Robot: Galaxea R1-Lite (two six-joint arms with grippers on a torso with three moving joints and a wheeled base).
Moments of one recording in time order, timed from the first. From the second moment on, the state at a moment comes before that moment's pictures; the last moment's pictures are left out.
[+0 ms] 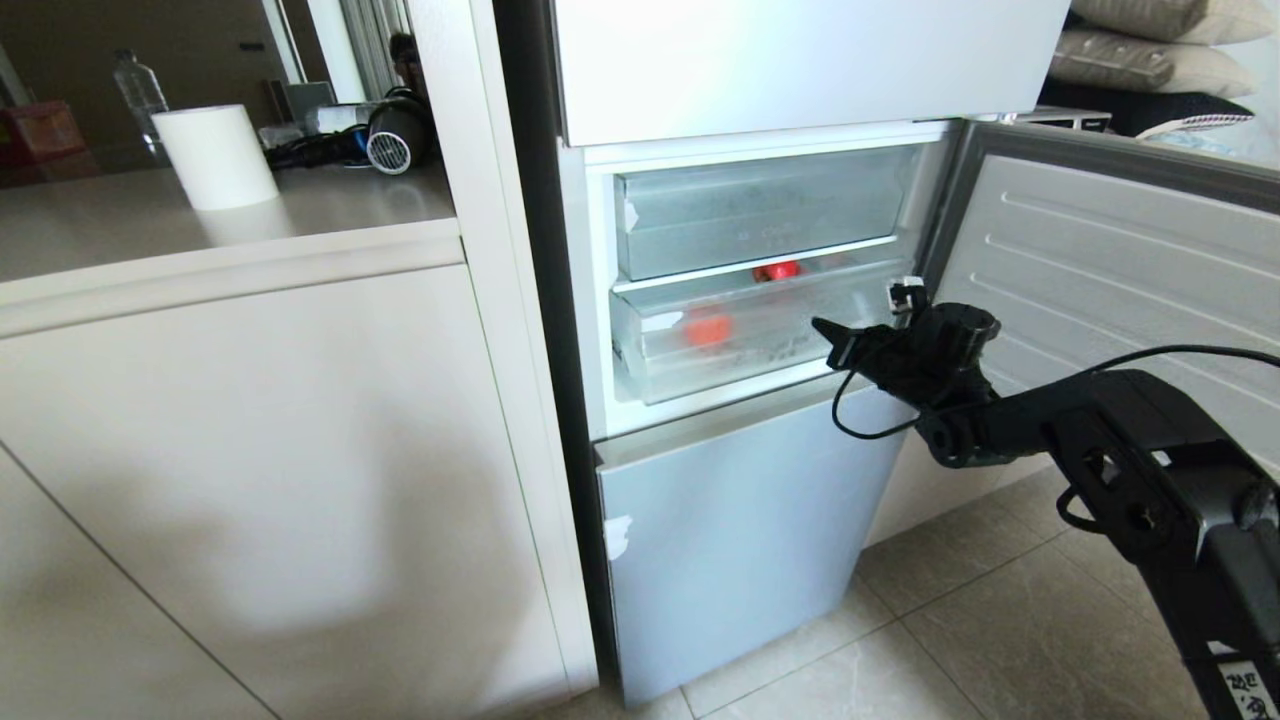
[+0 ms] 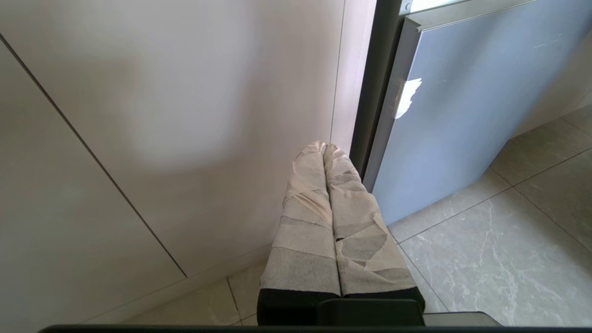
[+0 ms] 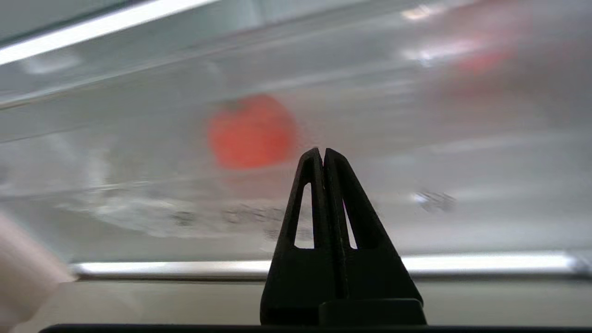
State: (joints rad) left arm 0.00 0.00 -0.06 0.16 0.01 0.00; right arm 0.08 2.63 -1.88 -0.94 0.45 0.28
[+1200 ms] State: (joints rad) left arm 0.00 0.00 -0.06 0.16 0.01 0.00; right arm 0.06 2.46 -1.51 -1.09 0.66 0.29
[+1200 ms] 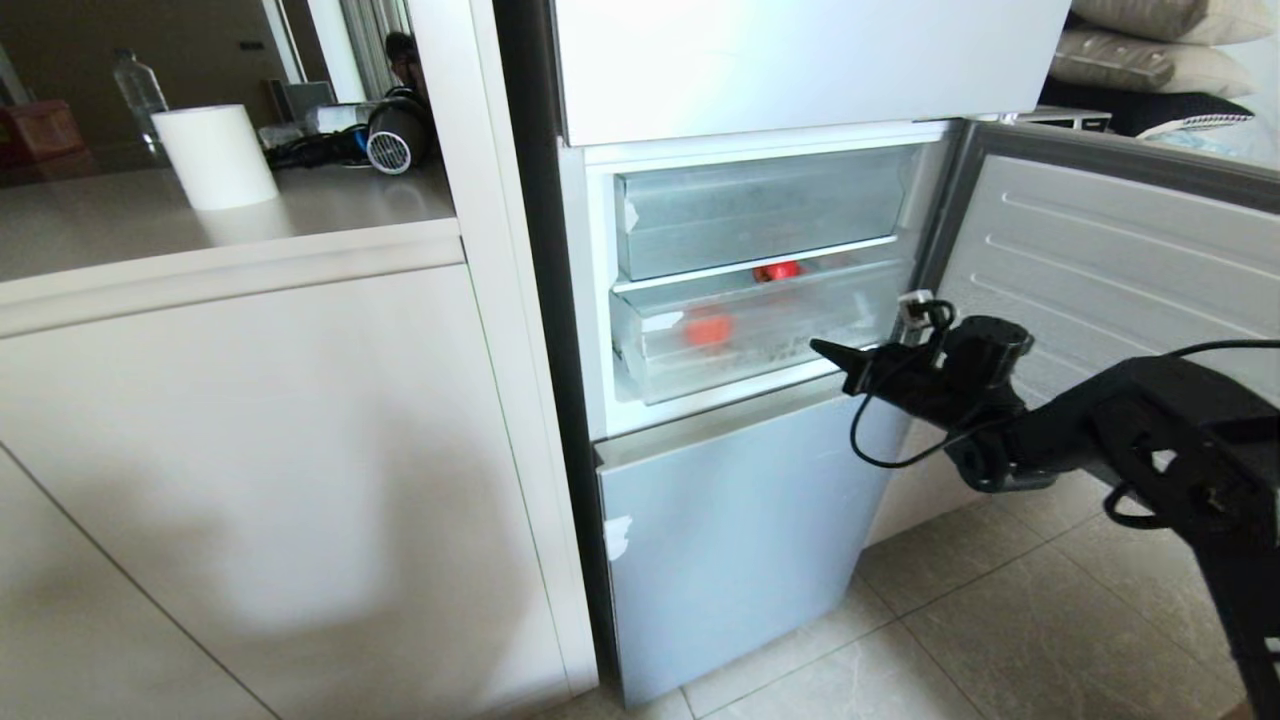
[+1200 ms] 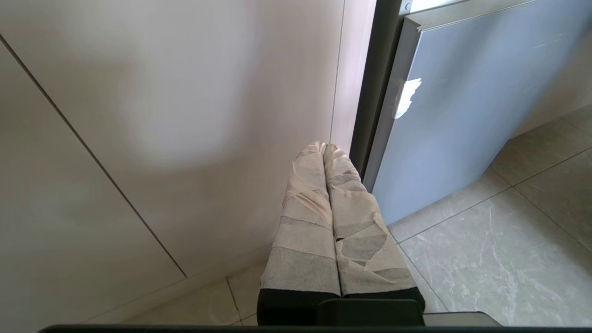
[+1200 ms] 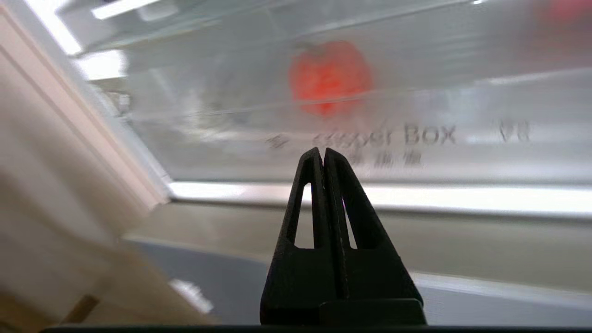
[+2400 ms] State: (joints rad) left arm 0.00 0.00 -0.06 0.16 0.01 0.00; right arm -0.06 0.64 -0.66 0.14 -0.05 0.19
